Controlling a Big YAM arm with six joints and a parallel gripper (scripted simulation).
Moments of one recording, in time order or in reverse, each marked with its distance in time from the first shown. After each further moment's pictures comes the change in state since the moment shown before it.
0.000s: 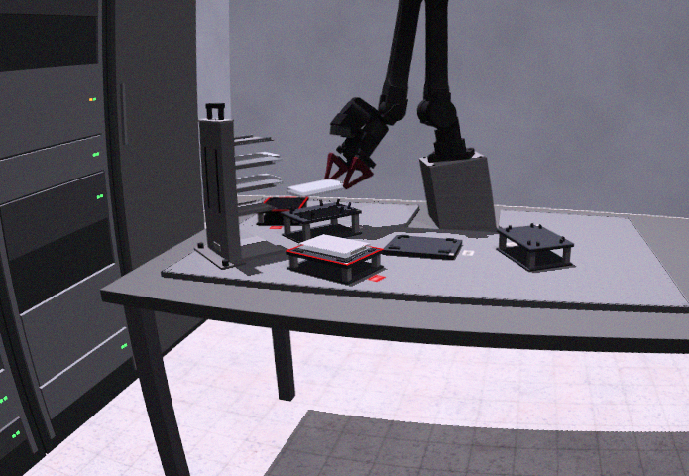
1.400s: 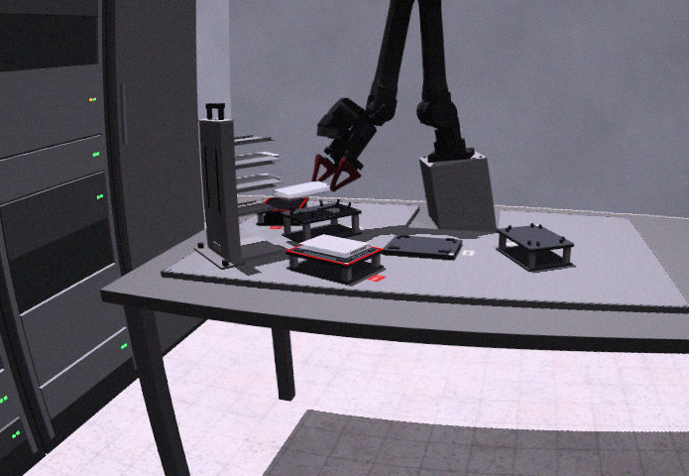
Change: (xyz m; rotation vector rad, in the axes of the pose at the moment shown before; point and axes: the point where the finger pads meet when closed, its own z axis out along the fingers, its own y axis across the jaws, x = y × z) arm -0.027 0.000 0.026 -0.001 0.002 -0.001
